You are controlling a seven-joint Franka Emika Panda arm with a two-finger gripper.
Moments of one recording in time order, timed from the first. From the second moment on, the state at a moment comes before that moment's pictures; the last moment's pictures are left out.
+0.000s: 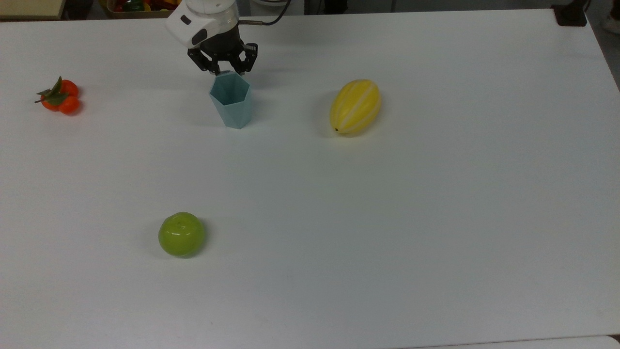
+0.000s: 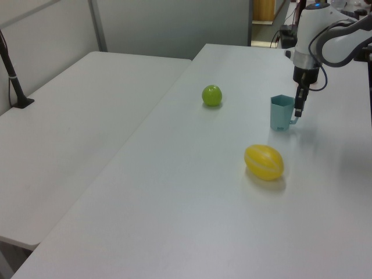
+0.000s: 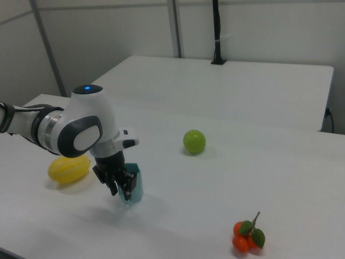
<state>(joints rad) 0.07 -0.06 -0.16 -2.34 -0.03 2.31 -0.12</state>
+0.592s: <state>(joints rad) 0.07 -0.06 -0.15 -2.33 -0.07 2.31 -0.07</state>
